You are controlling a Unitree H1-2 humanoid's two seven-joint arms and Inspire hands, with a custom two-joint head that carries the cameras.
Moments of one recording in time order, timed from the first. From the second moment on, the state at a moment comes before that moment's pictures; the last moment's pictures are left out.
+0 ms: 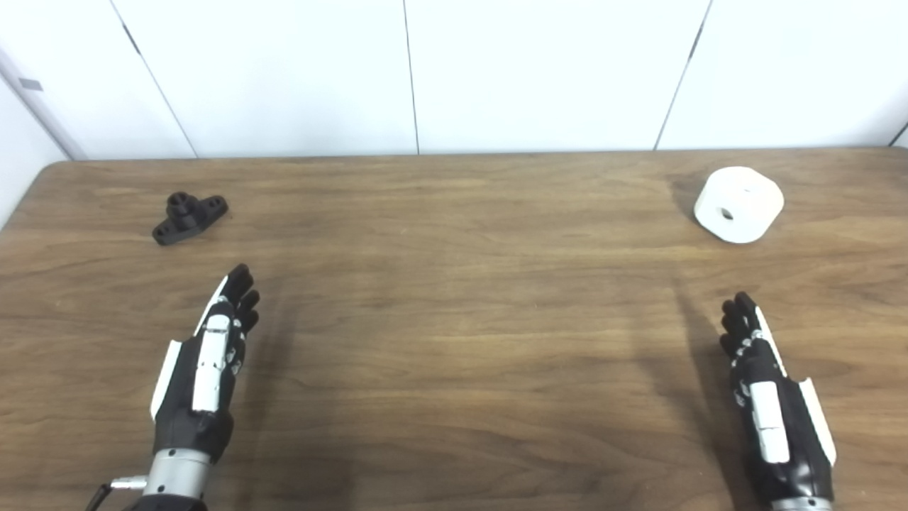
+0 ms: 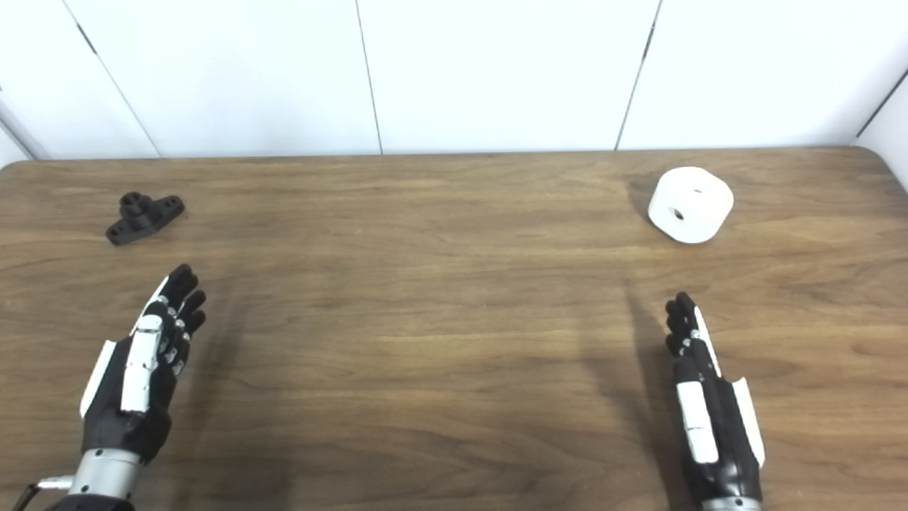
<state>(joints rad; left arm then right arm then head) 0.28 0.09 0.25 -0.46 -0.14 0.18 -0.15 0.31 -0.15 -0.03 -0.28 0.07 -0.16 0.00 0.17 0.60</state>
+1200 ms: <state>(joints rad) 0.27 0.08 0.19 -0.31 -0.09 0.01 -0.12 0.28 -0.15 -0.04 -0.22 0.08 -0.28 0.01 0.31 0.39</state>
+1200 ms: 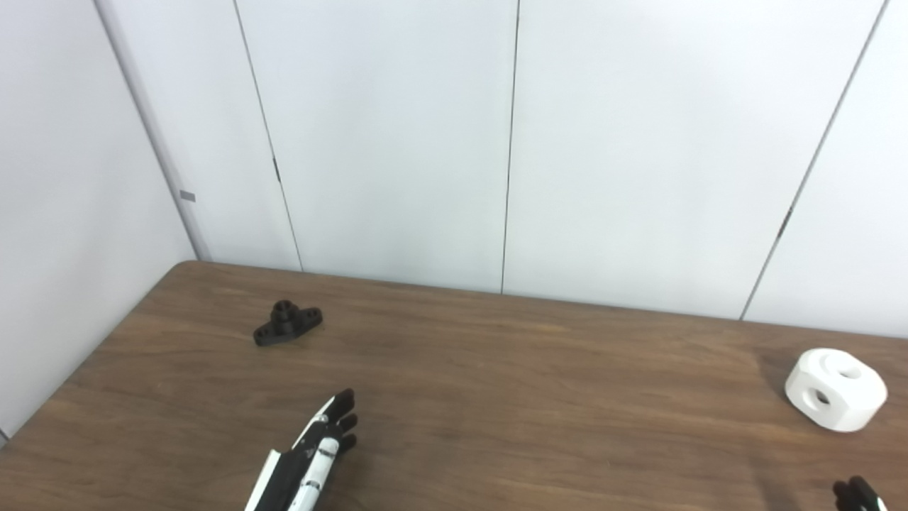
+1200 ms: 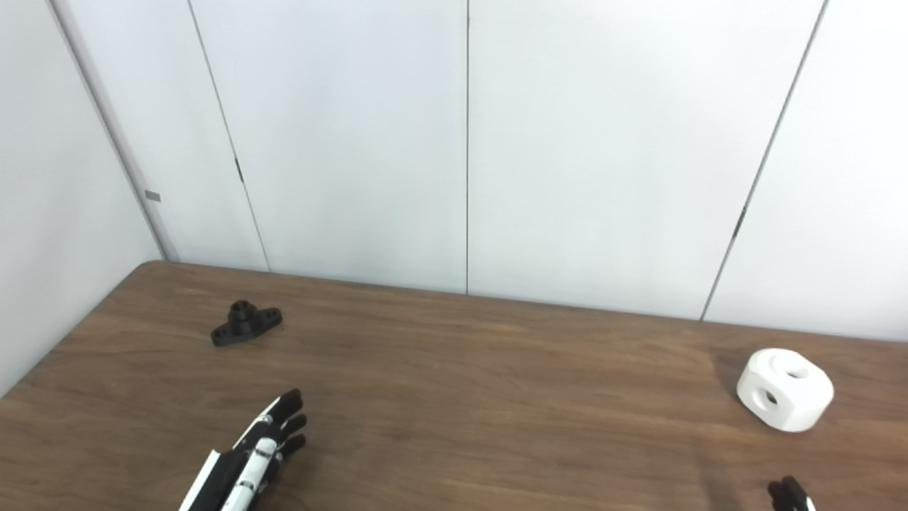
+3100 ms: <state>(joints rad) 0.26 0.06 0.10 -0.39 0.20 0.04 0.01 0.25 -0.17 -0.10 -0.18 0.23 -0.28 0.08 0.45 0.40</state>
